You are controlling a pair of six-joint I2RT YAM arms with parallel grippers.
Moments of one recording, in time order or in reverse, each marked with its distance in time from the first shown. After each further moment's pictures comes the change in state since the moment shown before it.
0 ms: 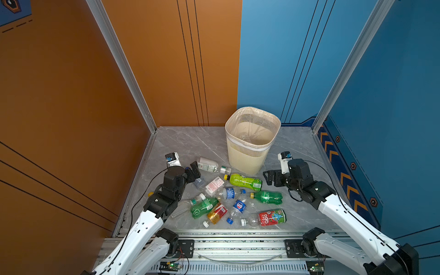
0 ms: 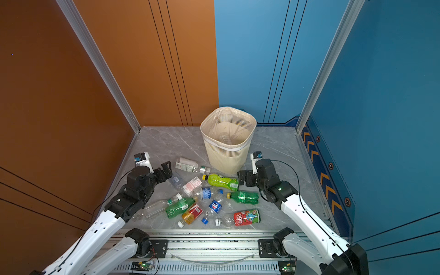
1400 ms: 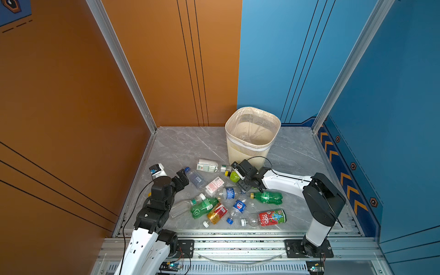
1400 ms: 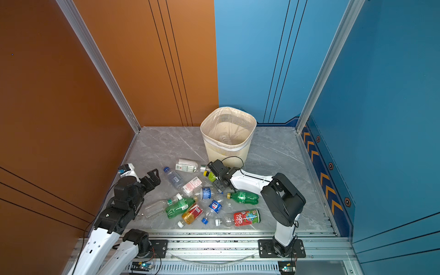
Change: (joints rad) left arm 0.193 -0.215 -0.089 -0.137 0.080 -0.072; right arm 0.283 0.753 0.318 0.024 0.295 -0.391
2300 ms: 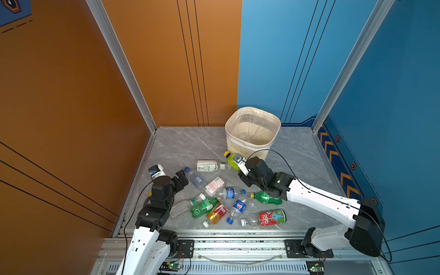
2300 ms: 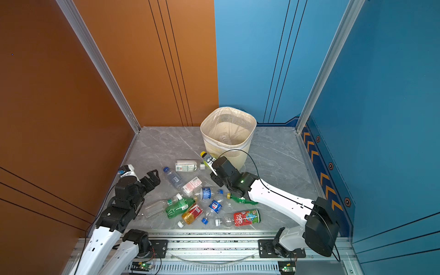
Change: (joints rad) left arm 0.041 0.030 -0.023 0.015 0.034 -0.029; right arm 0.100 -0.434 -0.053 0.103 0.069 -0.080
